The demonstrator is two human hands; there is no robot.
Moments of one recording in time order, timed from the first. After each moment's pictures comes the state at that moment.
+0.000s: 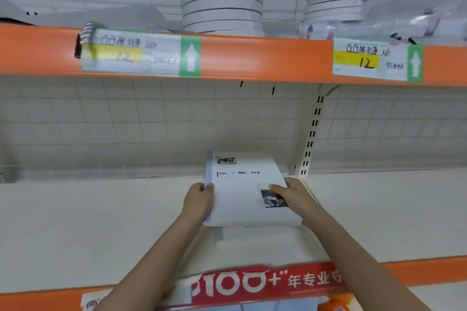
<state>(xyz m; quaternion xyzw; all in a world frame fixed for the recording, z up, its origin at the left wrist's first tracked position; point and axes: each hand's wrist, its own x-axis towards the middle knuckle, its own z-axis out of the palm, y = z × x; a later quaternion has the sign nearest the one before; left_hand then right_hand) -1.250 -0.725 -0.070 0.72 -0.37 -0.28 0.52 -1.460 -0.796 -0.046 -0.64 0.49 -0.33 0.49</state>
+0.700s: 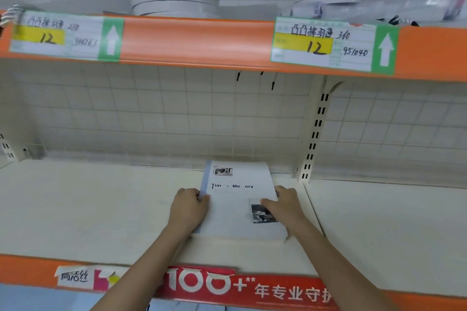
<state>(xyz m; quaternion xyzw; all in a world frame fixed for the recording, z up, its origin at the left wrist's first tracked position) -1.281 -0.723 -0.089 0.84 -0.43 -0.06 0.33 -1.472 -0.842 -0.091 -0.71 0.51 -0.27 0.41</state>
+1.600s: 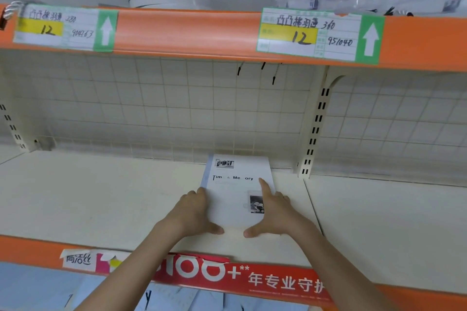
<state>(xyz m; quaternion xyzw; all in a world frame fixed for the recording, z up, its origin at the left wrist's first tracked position) -1.313 -0.689 -0.061 0.83 -0.53 -0.15 0.10 -1.488 -0.805 -0.067 -0.86 0.43 0.00 0.28</state>
